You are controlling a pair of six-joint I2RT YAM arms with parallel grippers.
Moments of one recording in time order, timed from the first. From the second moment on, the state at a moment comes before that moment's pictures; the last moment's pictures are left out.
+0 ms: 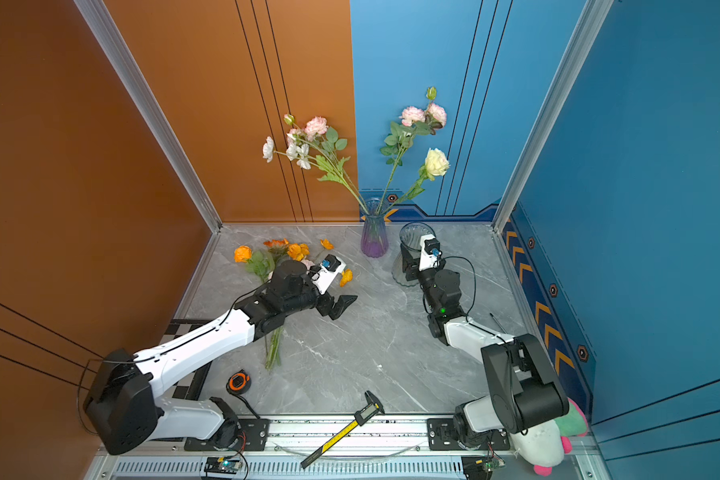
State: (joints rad) left arm -0.68 1.29 0.94 -0.09 0.15 0.08; right arm 0.34 1.41 0.58 0.97 0.01 0.03
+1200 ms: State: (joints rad) left arm -0.35 0.82 0.78 -0.68 0.35 -0.36; right arm 0.90 1.60 0.44 1.17 0.05 0.03
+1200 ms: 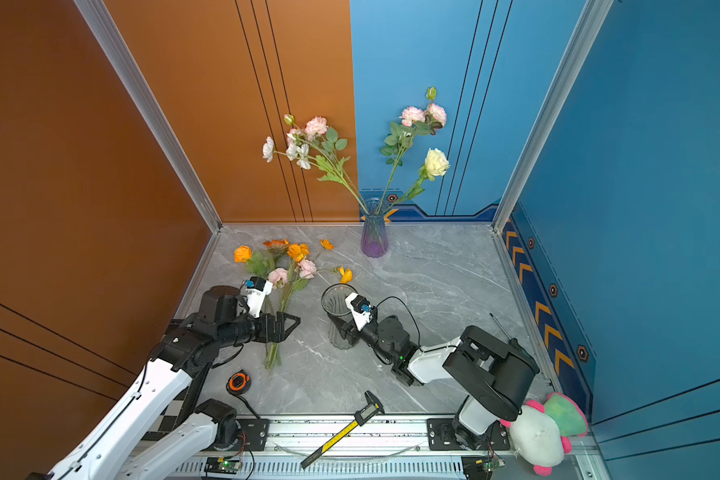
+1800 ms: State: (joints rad) left arm -0.38 0.89 0.79 -0.66 0.29 -0.39; right arm 0.93 1.55 0.34 1.21 0.07 0.01
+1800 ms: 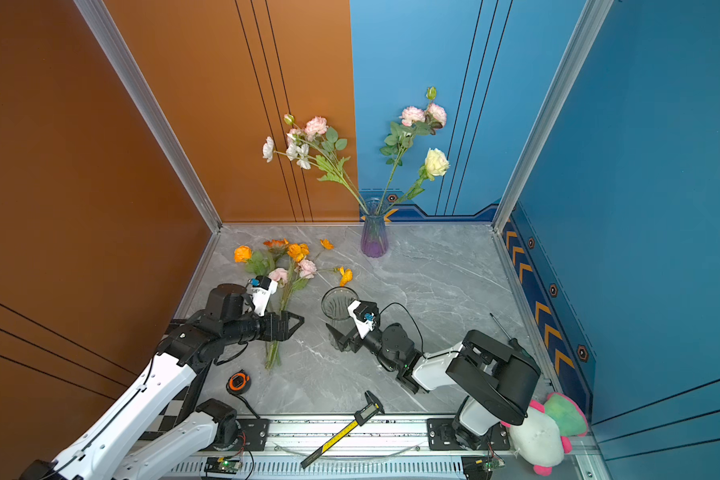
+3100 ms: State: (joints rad) left arm -0.21 1.68 1.05 -0.55 -0.01 -0.29; right arm 1.11 1.10 1.00 -0.41 0.23 -0.07
